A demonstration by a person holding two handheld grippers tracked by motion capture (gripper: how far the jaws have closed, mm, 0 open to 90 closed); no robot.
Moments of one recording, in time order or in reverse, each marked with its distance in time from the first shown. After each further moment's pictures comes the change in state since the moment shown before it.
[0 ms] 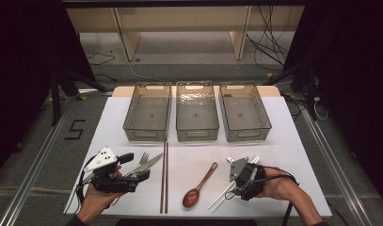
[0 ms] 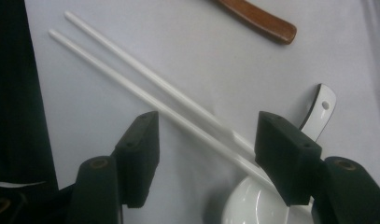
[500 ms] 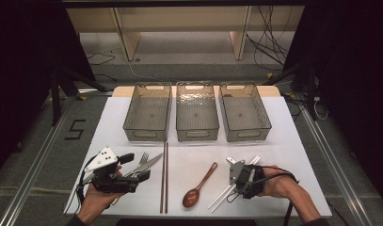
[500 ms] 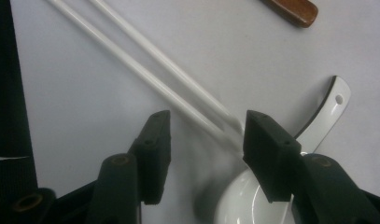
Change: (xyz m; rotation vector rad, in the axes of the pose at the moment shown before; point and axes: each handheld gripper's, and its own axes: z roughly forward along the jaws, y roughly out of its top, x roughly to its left) left arm 0.000 0.000 0.001 0.004 -0.001 0.006; right arm -0.001 -0.002 0.009 0.070 0.005 -0.091
